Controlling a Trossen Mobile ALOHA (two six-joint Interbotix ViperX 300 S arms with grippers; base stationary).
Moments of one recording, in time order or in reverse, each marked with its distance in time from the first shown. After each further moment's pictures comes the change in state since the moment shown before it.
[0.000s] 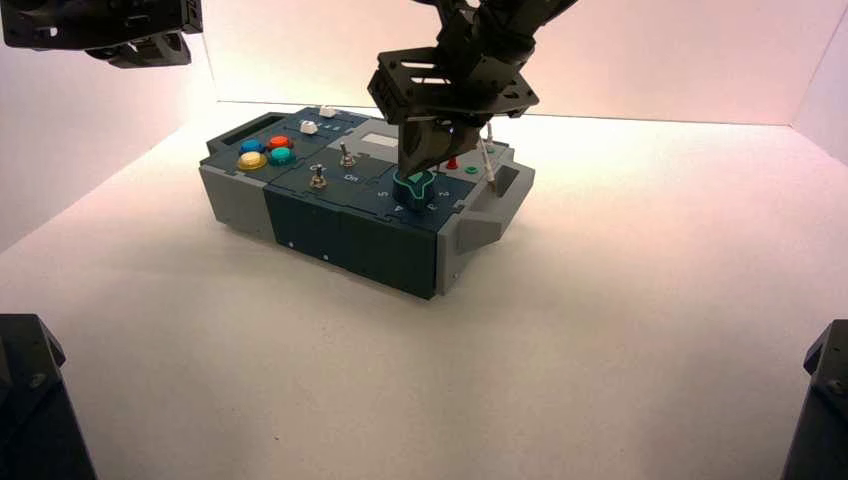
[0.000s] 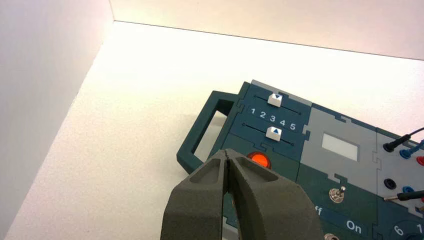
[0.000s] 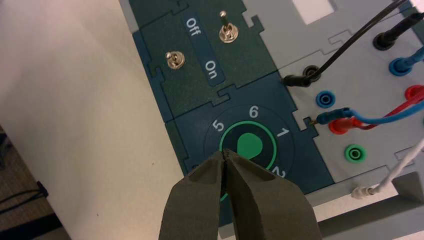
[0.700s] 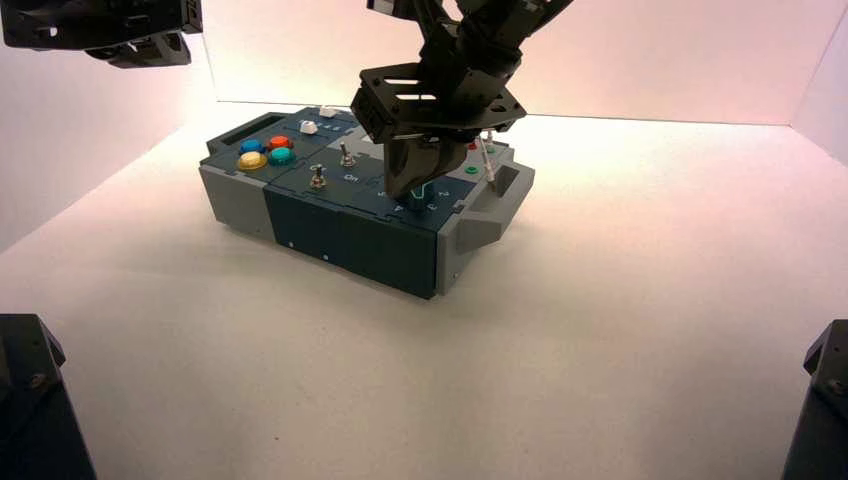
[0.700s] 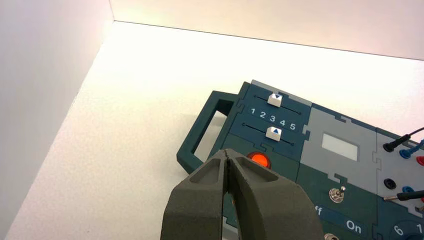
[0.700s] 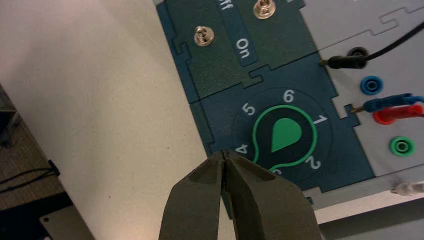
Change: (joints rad) left arm -0.002 0.000 0.000 -0.002 0.000 0.000; right arm 0.048 0.009 -0.003 0.009 0.029 0.000
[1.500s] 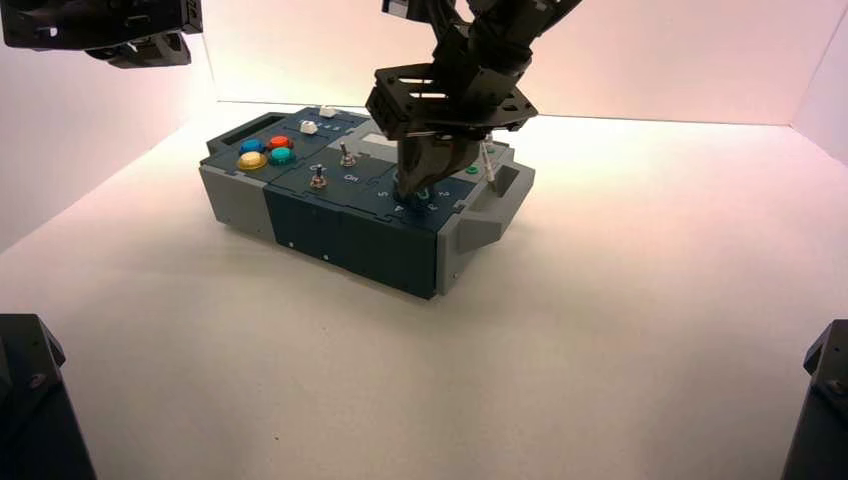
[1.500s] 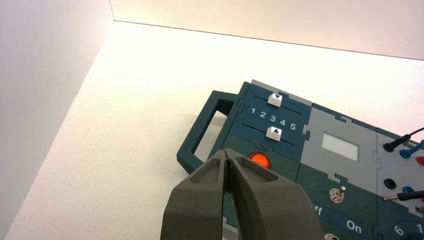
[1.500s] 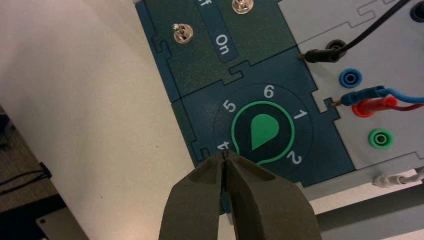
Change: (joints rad) left arm 0.000 0.000 0.000 0.000 0.000 0.000; right arm -0.043 0.005 0.000 -0.008 0.025 0.000
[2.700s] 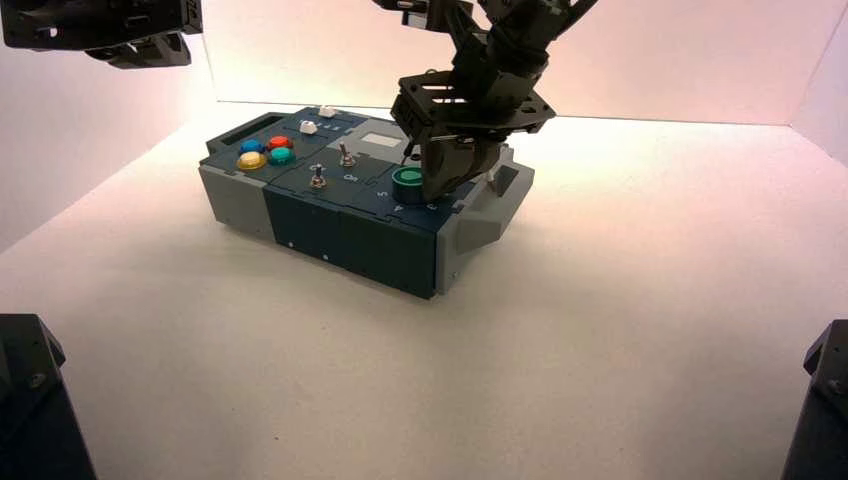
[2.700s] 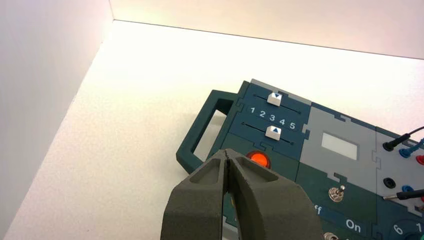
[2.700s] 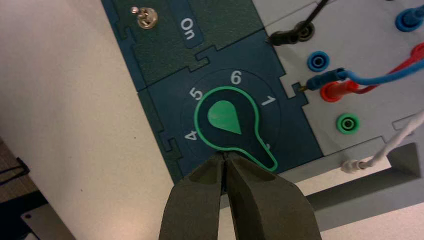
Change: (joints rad) left arm 0.000 0.000 0.000 0.000 0.003 0.000; right arm -0.071 0.008 0.000 -0.040 0.046 0.000
